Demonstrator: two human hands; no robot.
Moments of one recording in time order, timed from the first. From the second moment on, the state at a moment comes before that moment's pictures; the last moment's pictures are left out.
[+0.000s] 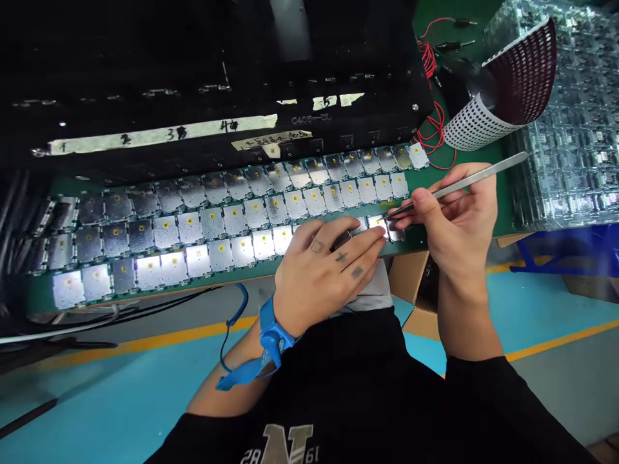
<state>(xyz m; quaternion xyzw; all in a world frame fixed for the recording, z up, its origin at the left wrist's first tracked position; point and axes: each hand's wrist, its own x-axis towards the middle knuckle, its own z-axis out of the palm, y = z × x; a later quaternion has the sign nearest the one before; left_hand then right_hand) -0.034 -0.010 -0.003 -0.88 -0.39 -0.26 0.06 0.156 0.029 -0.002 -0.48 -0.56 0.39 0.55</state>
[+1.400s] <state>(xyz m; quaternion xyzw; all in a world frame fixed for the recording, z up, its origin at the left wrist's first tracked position) -0.034 -0.010 -0.004 -0.88 -0.38 -0.26 0.04 0.172 0.041 -0.004 -0.49 -0.57 0.38 0.54</state>
